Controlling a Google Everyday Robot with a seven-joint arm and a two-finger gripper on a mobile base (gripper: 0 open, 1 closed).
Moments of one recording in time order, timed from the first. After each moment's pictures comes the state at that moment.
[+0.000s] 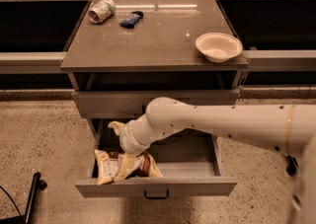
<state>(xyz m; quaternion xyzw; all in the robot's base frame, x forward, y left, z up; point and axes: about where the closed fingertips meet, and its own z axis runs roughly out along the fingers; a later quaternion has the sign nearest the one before) 0.486 0.146 0.612 -0.74 0.55 0.24 0.31</state>
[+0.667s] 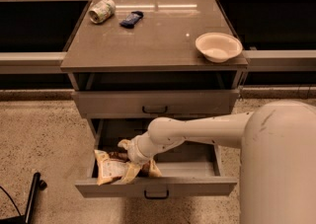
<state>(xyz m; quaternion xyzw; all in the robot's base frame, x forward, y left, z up) 0.518 0.134 0.480 -0.72 0.59 0.23 0.28</state>
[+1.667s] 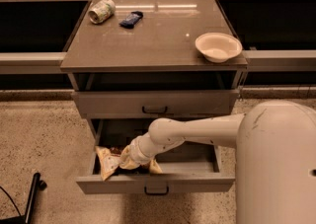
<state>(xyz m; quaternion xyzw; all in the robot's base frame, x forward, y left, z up) 0.525 0.130 0.463 -0.72 0.59 0.23 0.27</state>
